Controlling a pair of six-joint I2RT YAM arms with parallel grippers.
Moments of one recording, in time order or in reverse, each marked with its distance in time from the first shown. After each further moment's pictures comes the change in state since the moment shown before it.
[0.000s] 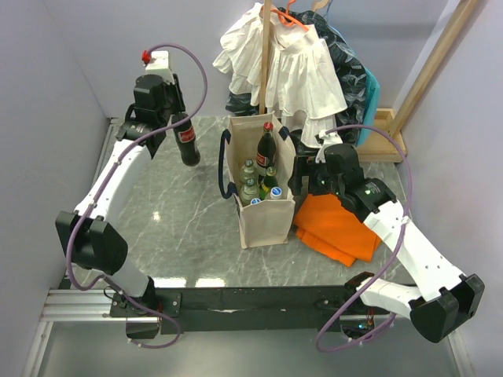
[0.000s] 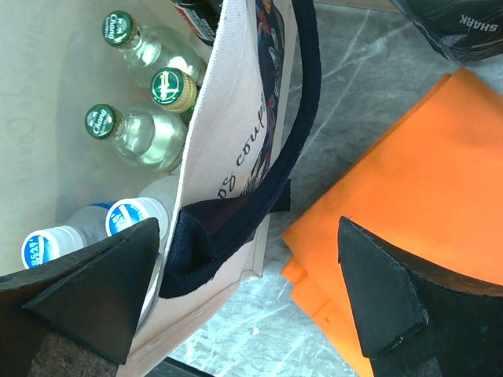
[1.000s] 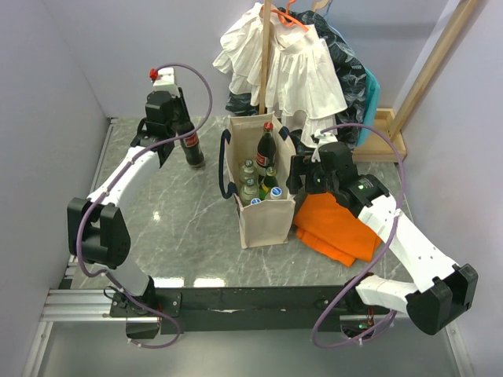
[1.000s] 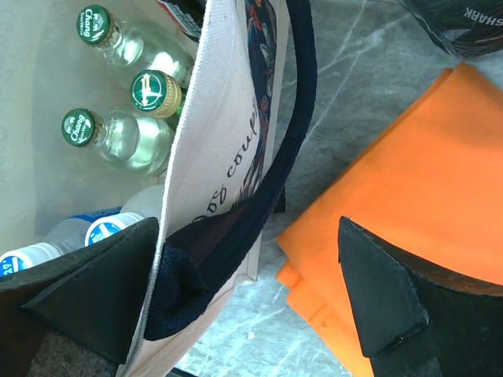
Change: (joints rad) left arm 0.004 0.053 -0.205 0.275 -0.033 -0.015; right arm 0.000 0.057 0.002 0.013 0.014 -0.004
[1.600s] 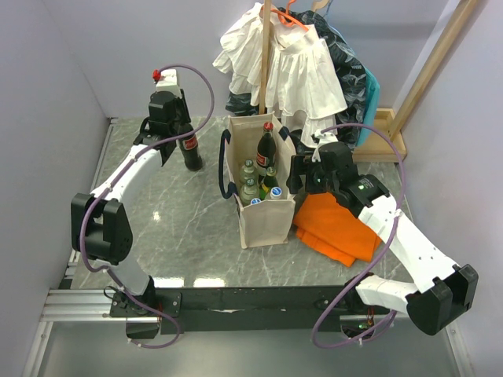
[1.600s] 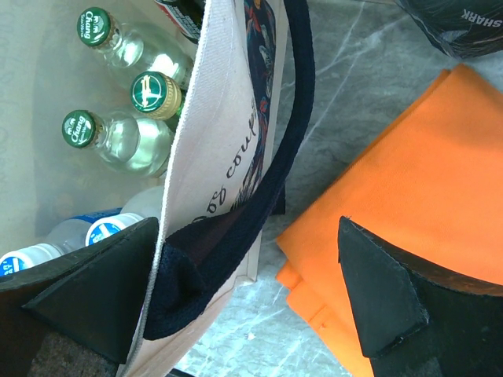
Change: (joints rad) left arm 0.000 0.041 0.008 -0.012 -0.027 0.014; right arm 0.000 -0.002 0.000 0.002 0.003 0.000
